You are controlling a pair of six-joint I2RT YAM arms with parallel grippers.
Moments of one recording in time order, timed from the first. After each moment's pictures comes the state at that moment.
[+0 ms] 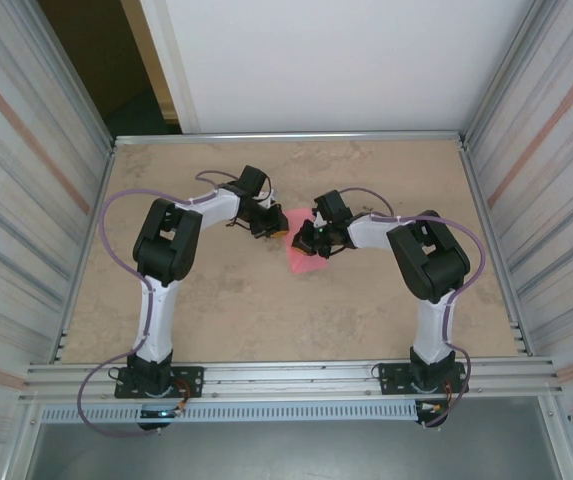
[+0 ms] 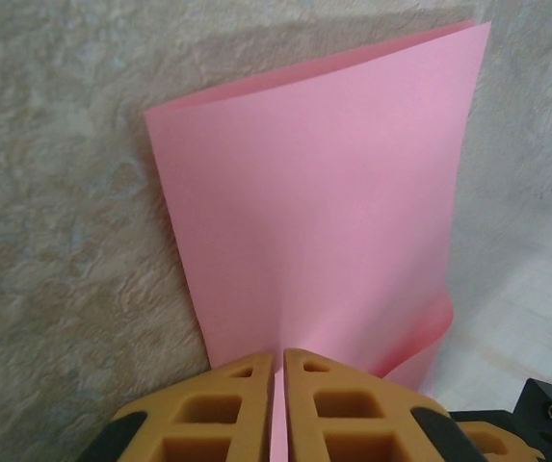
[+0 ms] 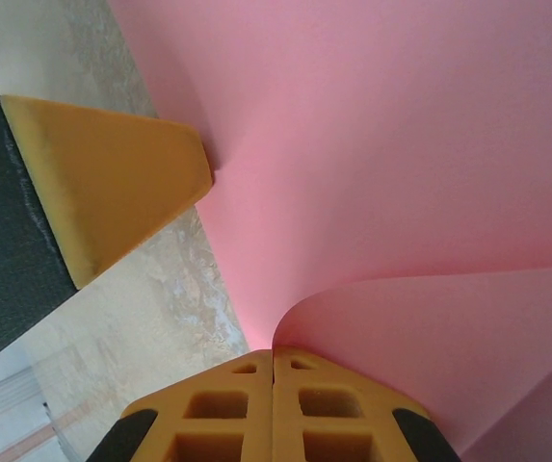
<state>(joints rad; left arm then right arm) -0.45 2.20 1.53 -0.47 0.56 -0.60 0.53 1.96 1.10 -0.09 -0.46 0.94</state>
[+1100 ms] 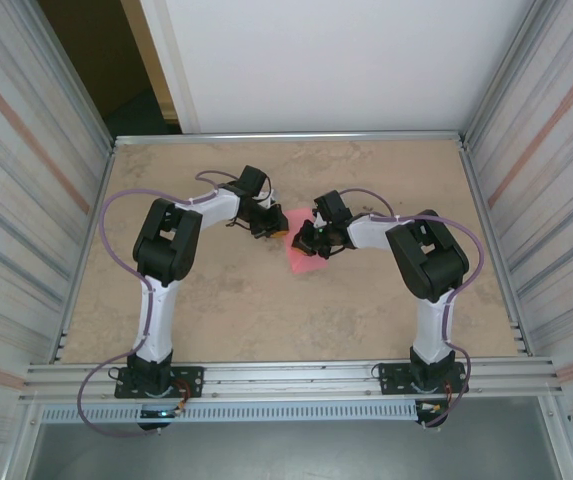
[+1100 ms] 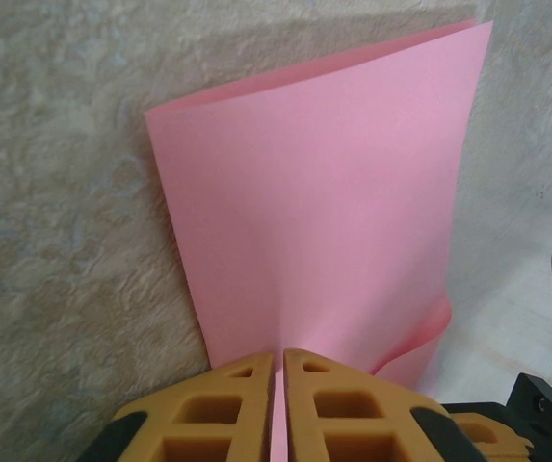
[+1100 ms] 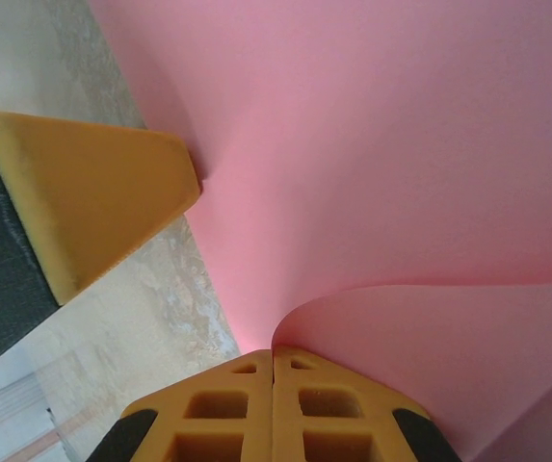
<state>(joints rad) -0.45 2.20 1.53 -0.47 0.56 -0.60 0.53 1.97 1.10 -0.08 -0.46 0.96</state>
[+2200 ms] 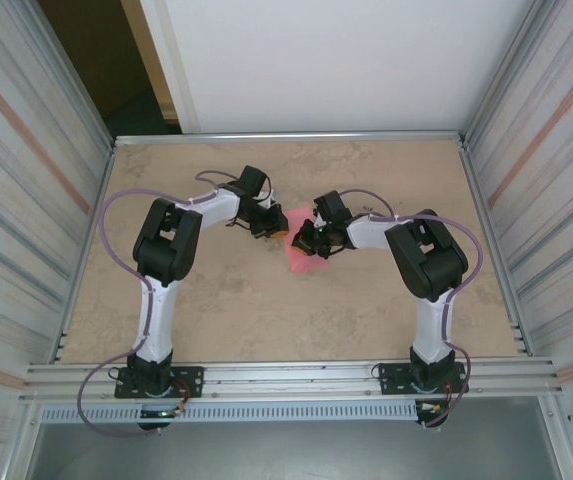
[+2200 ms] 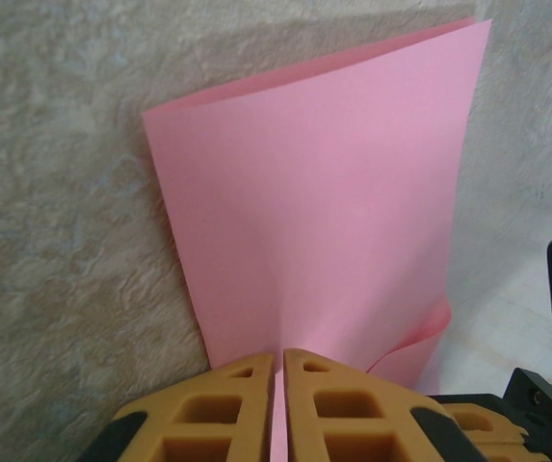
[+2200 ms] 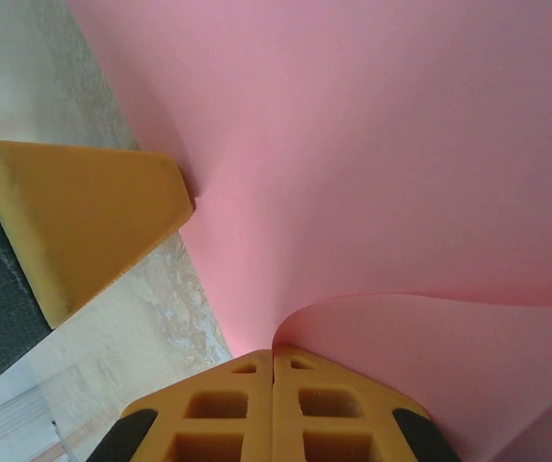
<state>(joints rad) -0.45 2.20 1.53 -0.47 0.56 -0.60 0.53 1.98 1.10 -0.07 -0.45 0.99</state>
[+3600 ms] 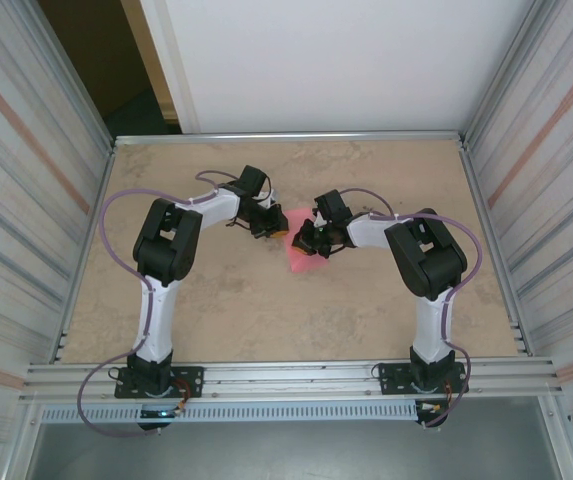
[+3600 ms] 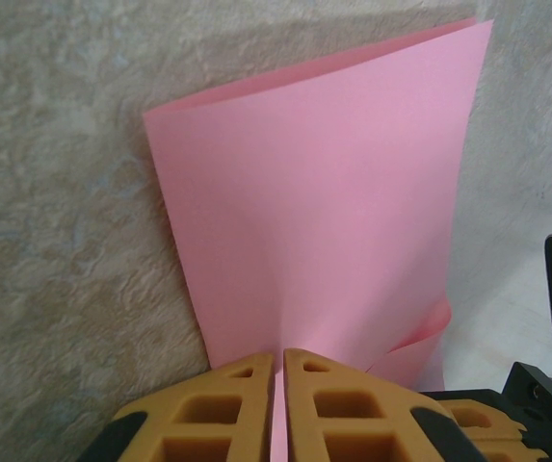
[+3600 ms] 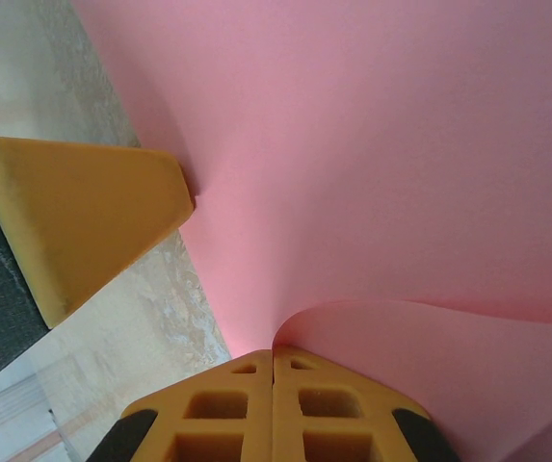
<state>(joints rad) -0.45 2.20 1.54 -0.48 0.56 -0.60 0.52 1.99 1.11 -0.09 -0.47 0.96</state>
